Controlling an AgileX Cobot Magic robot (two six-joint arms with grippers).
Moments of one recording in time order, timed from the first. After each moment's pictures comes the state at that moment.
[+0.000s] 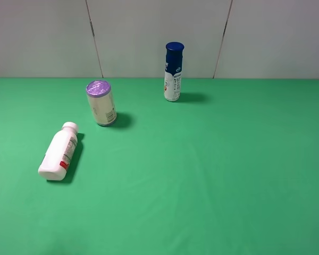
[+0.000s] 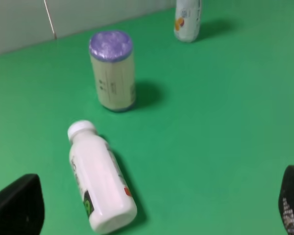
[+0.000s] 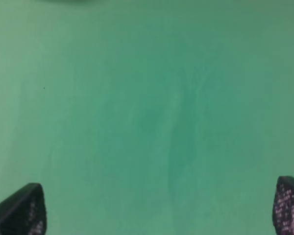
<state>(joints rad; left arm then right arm) -0.12 0.11 -0.44 -0.35 0.78 0.38 0.27 0.25 -0.50 -0.13 1.03 0.19</state>
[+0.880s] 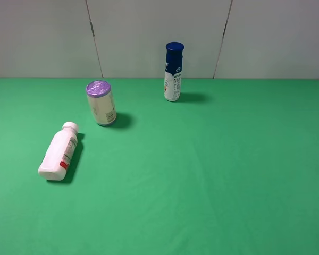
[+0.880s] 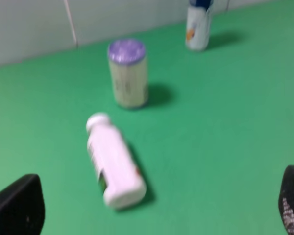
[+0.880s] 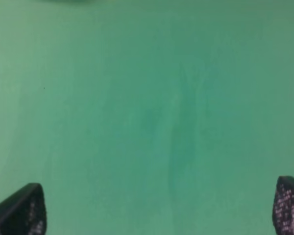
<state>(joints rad) -0.12 0.00 -0.56 -0.20 1.02 0.18 0.27 0.25 -0.50 -0.13 1.03 0.19</state>
